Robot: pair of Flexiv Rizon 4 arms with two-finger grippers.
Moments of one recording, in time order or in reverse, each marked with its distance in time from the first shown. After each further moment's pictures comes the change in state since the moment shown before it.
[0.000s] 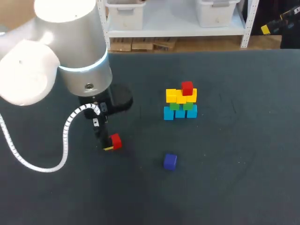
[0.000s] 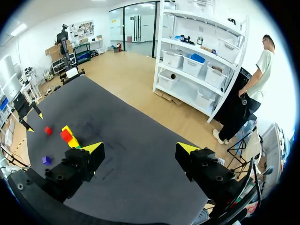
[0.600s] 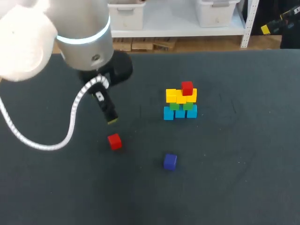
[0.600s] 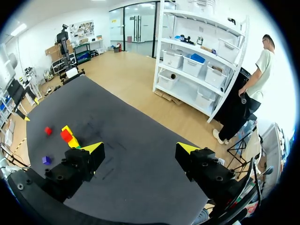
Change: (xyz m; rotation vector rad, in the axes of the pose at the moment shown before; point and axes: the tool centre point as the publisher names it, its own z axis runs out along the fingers) left arm -0.010 0.025 -0.066 -0.148 -0.013 -0.222; right arm 0.000 0.000 0.000 0.000 0.000 0.000
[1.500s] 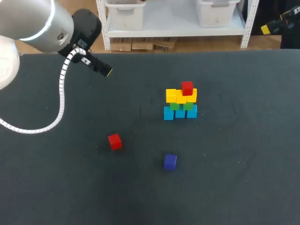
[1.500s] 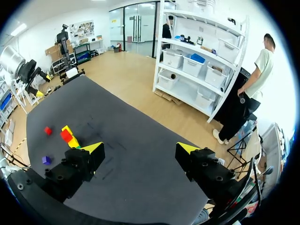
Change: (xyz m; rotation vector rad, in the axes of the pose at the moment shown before) left arm -0.043 0.127 -0.028 -0.152 -0.432 -0.313; right arm 0.000 0.000 0.000 0.000 0.000 0.000
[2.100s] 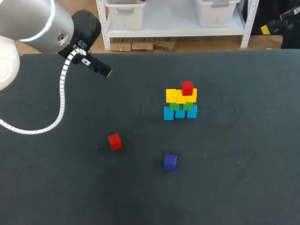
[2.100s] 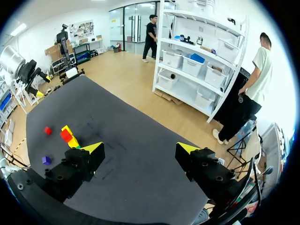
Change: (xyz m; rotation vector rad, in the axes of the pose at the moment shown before) left arm 0.003 0.000 0.004 0.002 -0.002 -0.047; right arm 0.001 0.000 0.000 0.002 -0.001 0.000
